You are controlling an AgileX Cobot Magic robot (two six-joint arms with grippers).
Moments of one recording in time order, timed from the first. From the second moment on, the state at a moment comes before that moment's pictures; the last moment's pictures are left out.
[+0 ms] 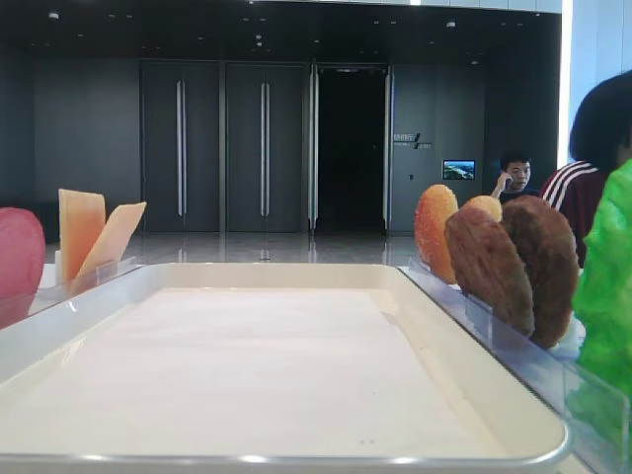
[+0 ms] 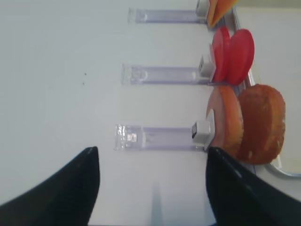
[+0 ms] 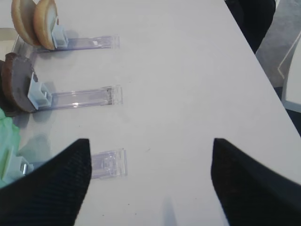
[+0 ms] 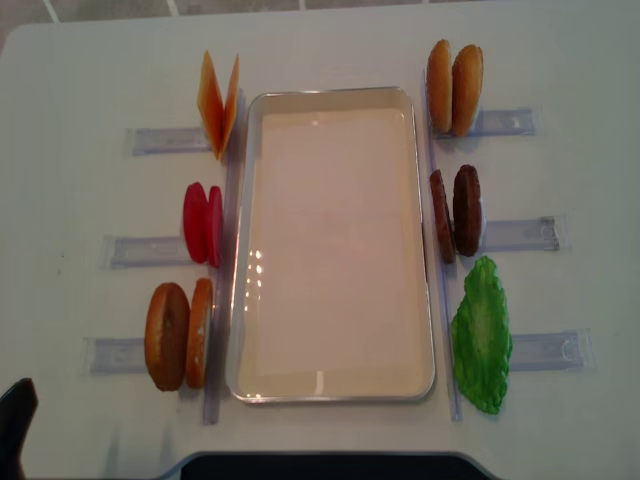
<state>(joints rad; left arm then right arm) 0.11 0.10 -0.49 -0.03 1.14 0.04 -0.07 -0.01 -0.50 0.02 1.14 -0.03</state>
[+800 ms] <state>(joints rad) 0.11 0.81 -0.81 -0.04 1.24 0.01 -0.07 -0.01 -0.50 0.02 1.14 -0.03</state>
